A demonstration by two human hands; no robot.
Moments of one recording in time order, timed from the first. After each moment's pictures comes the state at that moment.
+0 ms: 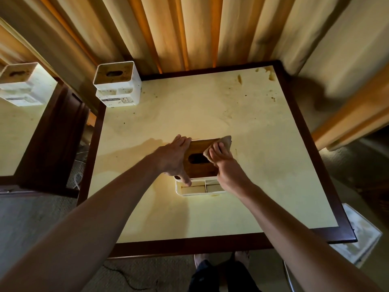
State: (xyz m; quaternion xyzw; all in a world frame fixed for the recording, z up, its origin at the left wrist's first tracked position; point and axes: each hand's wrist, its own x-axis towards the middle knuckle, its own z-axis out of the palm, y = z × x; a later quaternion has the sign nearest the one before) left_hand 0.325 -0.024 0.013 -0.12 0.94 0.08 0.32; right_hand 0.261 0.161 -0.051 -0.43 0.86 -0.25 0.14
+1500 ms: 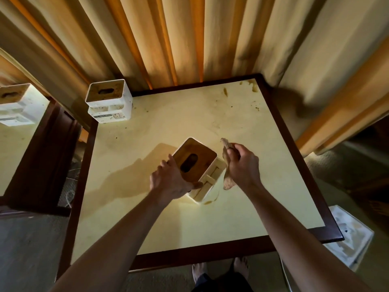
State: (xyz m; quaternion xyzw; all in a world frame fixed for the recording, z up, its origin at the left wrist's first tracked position) left_hand 0.344 0.023 -0.013 -0.33 0.92 0.12 0.18; right_hand 0.242 0.196 0.003 -0.16 0.88 -0.44 0.06
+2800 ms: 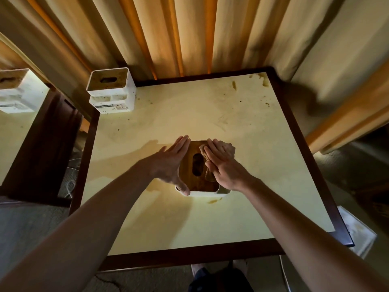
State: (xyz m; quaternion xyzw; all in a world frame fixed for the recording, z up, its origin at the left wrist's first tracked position) left_hand 0.321 -0.047 -0.010 -0.02 0.94 0.11 0.32; right_hand 0.227 0.160 -0.068 -0.49 0.83 -0.21 0.15
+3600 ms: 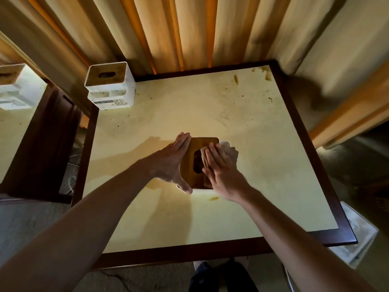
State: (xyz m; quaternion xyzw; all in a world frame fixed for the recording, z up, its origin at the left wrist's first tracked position) left_hand 0.324 -0.044 -0.012 -0.04 0.95 0.16 0.28; right_hand 0.258 0.162 -0.076 -0.45 0.86 -0.19 0.15
